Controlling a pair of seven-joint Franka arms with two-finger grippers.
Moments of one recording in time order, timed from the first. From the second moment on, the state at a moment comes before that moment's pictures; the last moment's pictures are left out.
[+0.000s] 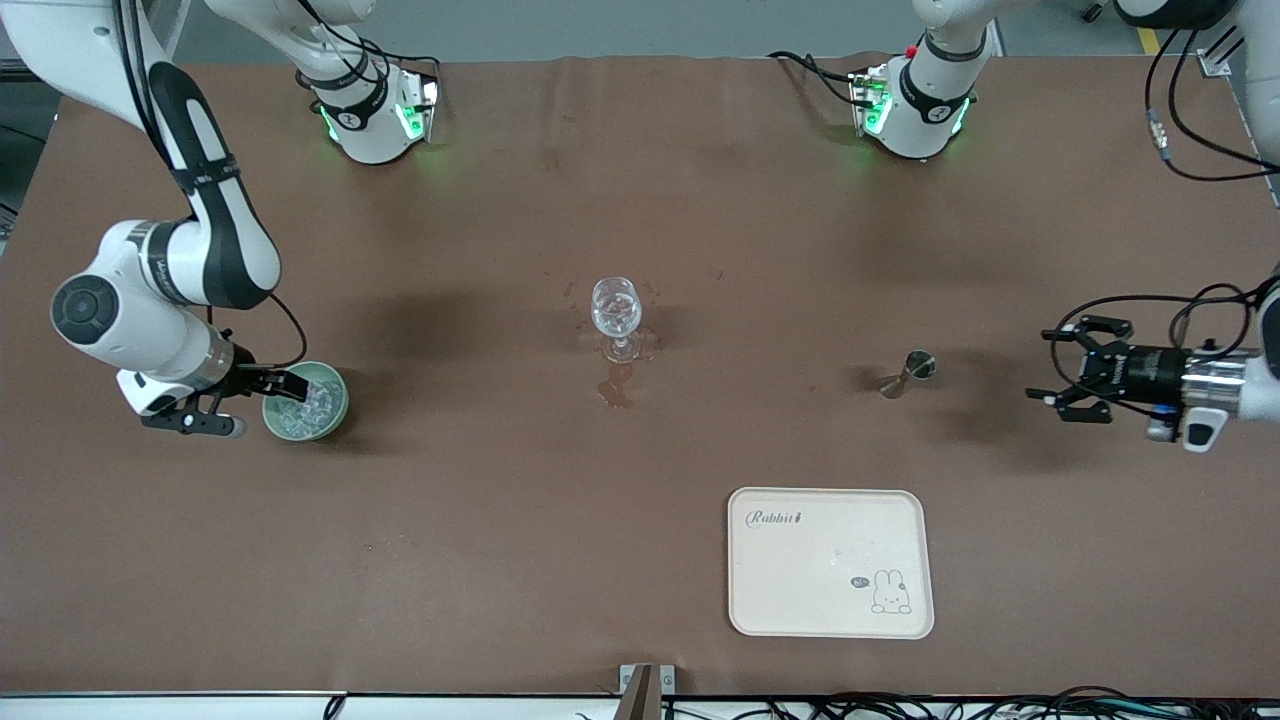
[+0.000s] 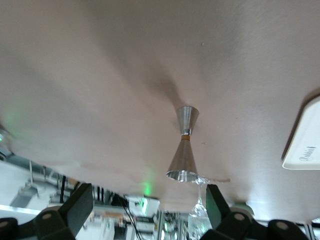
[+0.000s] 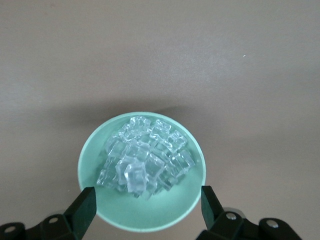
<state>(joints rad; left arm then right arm) 0.36 0.66 -0.06 -1.54 -0.58 1.47 -0.77 -0.04 0.33 -0.03 -2.08 -0.01 2.37 0.06</state>
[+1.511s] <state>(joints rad) 0.27 0.88 -0.08 -1.61 -0.83 1.54 -0.57 -0.01 0.38 -0.03 -2.14 -0.01 2.45 0.06</state>
